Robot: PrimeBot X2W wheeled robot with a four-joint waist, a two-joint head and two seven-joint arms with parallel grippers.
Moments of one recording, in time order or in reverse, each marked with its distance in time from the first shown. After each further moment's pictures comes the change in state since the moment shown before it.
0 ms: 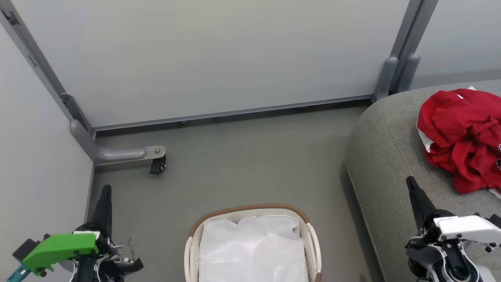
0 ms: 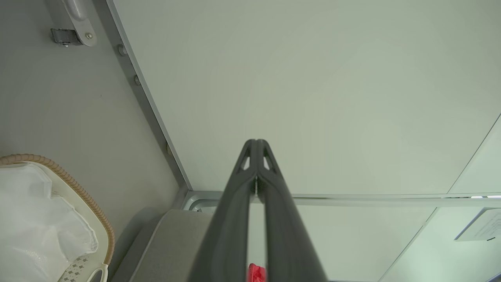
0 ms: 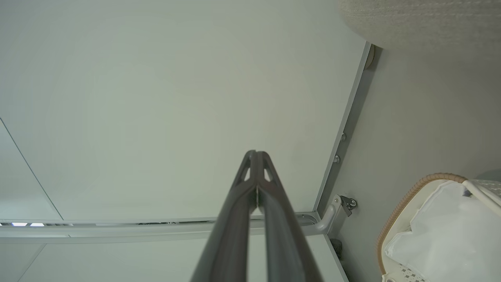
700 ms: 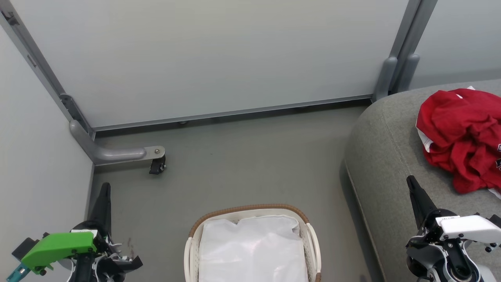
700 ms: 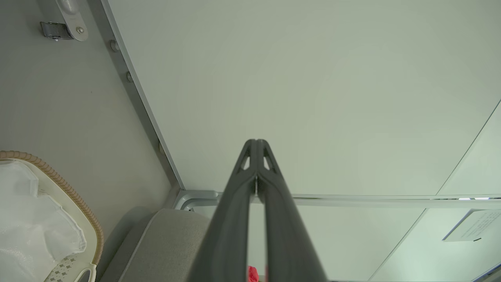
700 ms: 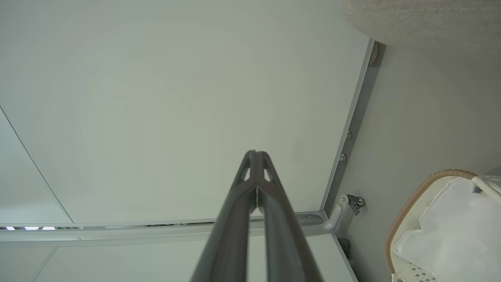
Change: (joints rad) left arm -0.006 0.000 0.005 -0.004 -0.031 0.000 0.008; right arm -0.001 0.000 -0.003 -0.004 0.033 0.000 0.009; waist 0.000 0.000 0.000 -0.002
